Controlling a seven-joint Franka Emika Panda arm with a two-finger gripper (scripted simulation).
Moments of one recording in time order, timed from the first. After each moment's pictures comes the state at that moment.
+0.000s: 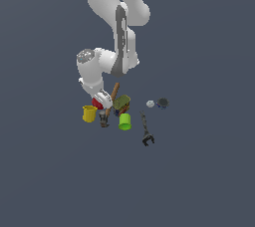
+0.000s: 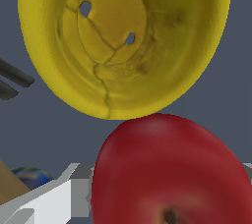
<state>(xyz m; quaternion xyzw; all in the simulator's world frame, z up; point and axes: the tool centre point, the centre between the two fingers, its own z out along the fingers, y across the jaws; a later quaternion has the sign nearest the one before) -0.128 -0.156 0.047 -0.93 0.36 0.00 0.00</state>
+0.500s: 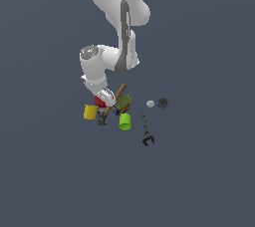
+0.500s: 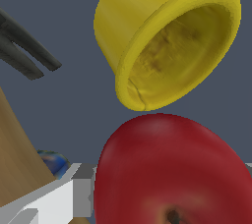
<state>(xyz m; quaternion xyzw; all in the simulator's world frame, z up) -0.129 -0.139 0.061 -0.93 0.36 0.00 0.00</state>
